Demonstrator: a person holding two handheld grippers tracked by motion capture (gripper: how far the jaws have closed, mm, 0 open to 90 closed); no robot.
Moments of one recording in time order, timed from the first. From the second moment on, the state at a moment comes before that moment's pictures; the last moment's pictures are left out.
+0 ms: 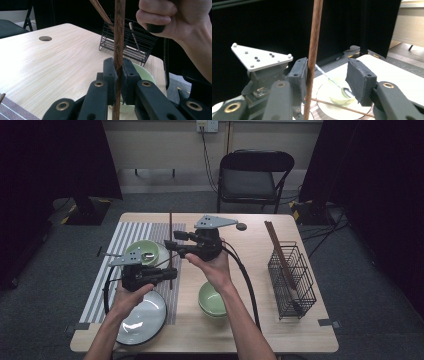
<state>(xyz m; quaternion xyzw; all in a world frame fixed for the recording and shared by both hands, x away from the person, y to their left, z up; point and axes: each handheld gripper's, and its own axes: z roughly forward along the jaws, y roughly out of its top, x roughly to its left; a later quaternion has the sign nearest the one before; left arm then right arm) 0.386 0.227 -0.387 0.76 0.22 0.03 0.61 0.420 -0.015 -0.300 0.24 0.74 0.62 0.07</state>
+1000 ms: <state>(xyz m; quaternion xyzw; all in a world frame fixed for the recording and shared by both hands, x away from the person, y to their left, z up) 0.386 0.237 -0.387 0.75 0.24 0.04 0.61 0.432 -0.048 -0.312 0.29 0.74 0.60 0.11</state>
